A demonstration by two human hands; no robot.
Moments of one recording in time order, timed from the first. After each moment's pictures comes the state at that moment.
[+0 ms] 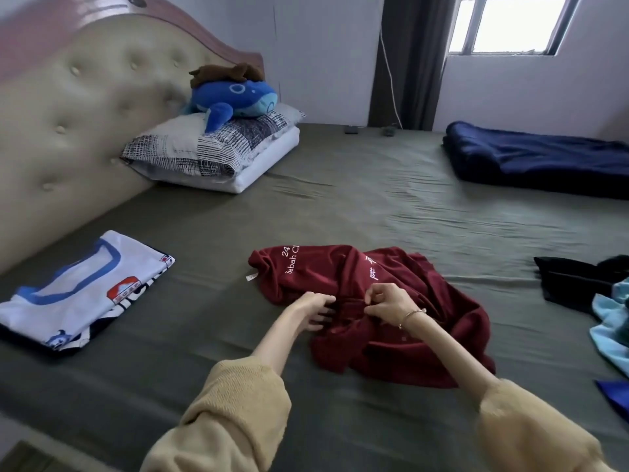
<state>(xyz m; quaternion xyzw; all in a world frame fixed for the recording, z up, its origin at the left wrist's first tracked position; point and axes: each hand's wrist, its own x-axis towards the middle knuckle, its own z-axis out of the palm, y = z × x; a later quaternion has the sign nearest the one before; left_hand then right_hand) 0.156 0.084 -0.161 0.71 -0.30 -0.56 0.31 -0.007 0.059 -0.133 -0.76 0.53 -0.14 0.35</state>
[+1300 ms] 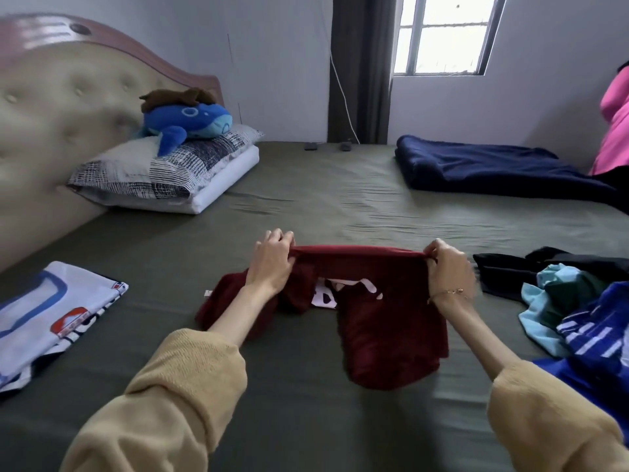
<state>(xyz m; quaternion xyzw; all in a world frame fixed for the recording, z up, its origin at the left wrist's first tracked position) 0.145 0.058 -0.080 0.68 -0.68 0.11 0.25 -0.139 0.030 -0.084 -0.64 0.67 -0.38 -0.01</state>
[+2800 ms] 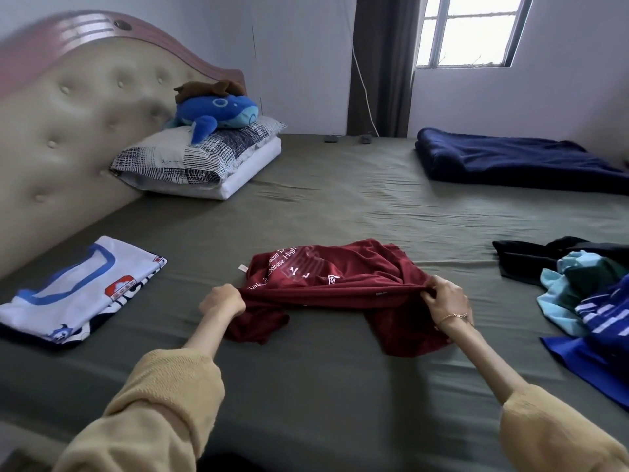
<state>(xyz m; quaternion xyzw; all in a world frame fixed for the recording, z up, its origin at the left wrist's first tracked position) 0.227 0.164 -0.127 0.92 -0.38 -0.11 0.00 -0.122 0.085 -0.145 -0.67 0.69 -0.25 0.13</state>
